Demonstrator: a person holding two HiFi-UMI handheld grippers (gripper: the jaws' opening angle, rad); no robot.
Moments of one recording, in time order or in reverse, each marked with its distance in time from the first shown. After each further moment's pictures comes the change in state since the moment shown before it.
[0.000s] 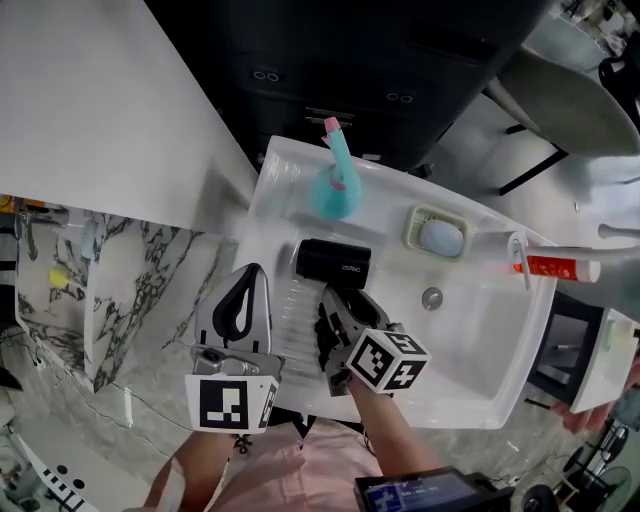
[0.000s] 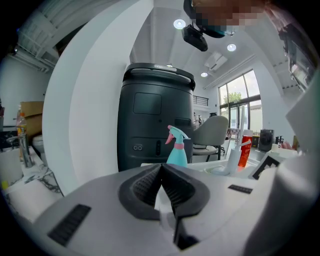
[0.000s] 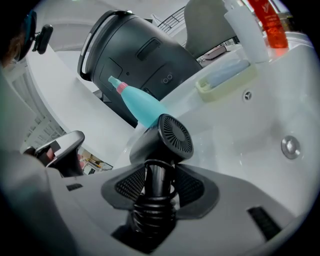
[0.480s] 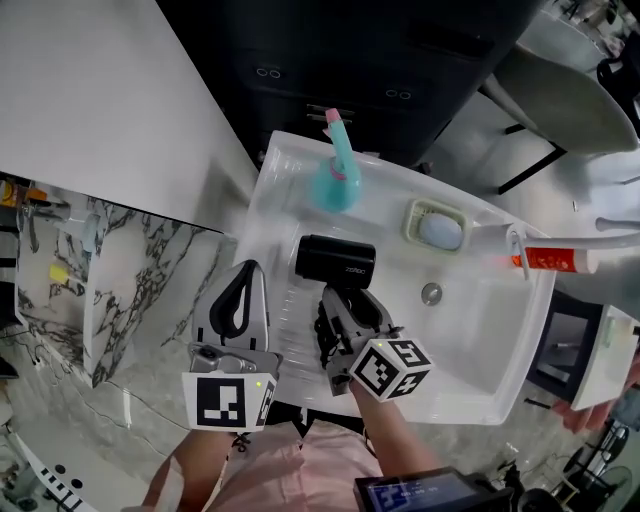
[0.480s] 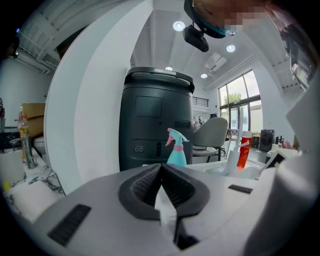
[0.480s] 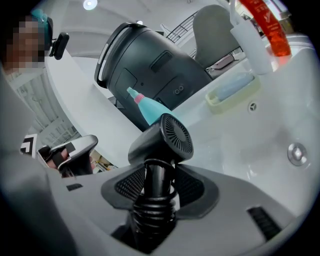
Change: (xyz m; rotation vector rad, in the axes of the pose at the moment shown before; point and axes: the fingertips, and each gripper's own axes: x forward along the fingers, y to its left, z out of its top) left arm -0.013 0.000 0.005 0.004 -0.020 0.008; right arm -0.020 0.020 0.007 -0.072 -0.104 0.103
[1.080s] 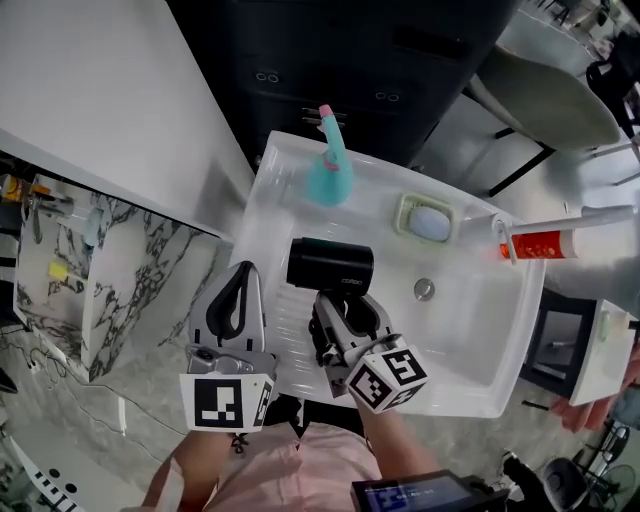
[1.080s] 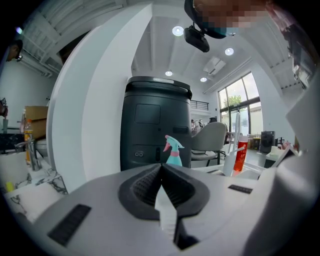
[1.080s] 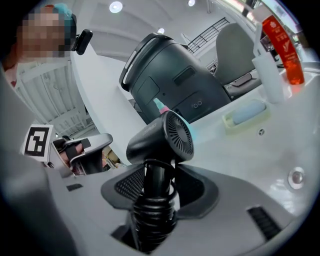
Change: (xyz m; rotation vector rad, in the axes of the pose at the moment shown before) left arm -0.027 -0.008 0.013 0.001 -0.048 0.012; right arm -0.032 0.037 0.009 -0.184 -0.087 0.094
